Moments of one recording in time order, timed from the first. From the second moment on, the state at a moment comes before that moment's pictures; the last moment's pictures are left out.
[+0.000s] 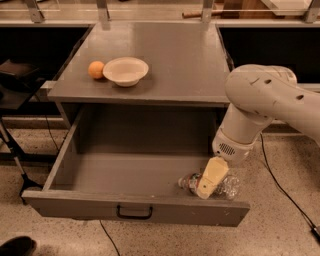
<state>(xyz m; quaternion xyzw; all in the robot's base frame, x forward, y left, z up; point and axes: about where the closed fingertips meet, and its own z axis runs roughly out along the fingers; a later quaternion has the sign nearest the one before) 0.438 -0.154 0.734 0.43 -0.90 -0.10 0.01</state>
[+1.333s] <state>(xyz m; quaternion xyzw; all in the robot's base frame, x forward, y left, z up) 0.426 -0.179 0.675 0.38 -0.92 -0.09 0.08</state>
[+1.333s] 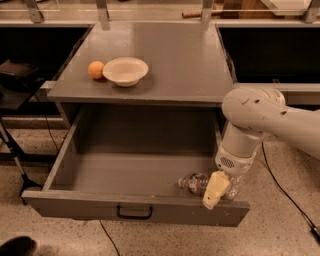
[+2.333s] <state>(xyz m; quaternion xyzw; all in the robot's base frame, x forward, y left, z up) 0.446 -0.191 0.722 0.38 -0.92 -0.08 0.04</state>
